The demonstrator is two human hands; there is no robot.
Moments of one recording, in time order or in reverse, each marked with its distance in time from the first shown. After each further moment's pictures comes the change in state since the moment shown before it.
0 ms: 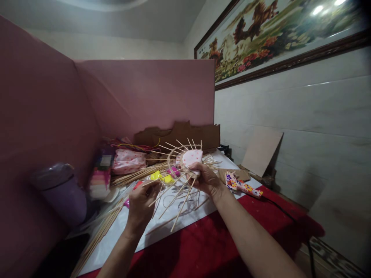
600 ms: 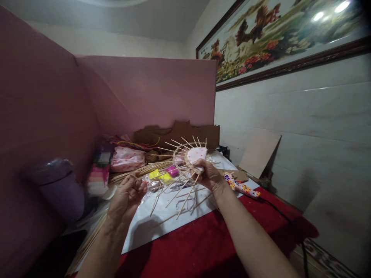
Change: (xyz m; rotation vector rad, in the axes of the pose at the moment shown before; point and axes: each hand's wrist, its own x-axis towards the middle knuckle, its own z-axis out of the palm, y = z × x) left_hand 0.018 0.002 -0.029 -0.794 0.052 -0.448; right_hand -0.002 -0.013 -0.005 -0.015 0.137 -0.044
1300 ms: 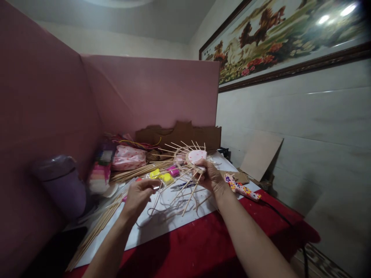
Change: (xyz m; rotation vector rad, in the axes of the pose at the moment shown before) left_hand 0.002 -0.018 0.002 0.868 -0.042 0.211; right_hand 0.005 0.001 -0.006 0.003 -0.040 0.059
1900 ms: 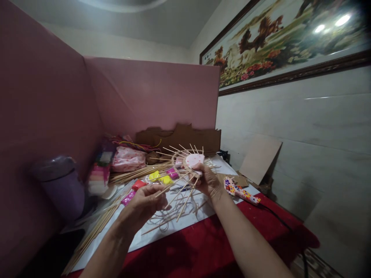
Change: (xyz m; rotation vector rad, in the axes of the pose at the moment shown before) left_hand -0.023 0.020 0.005 -0.878 -0.540 -0.312; right_hand -0.001 0.007 0.011 0.057 0.047 -0.007
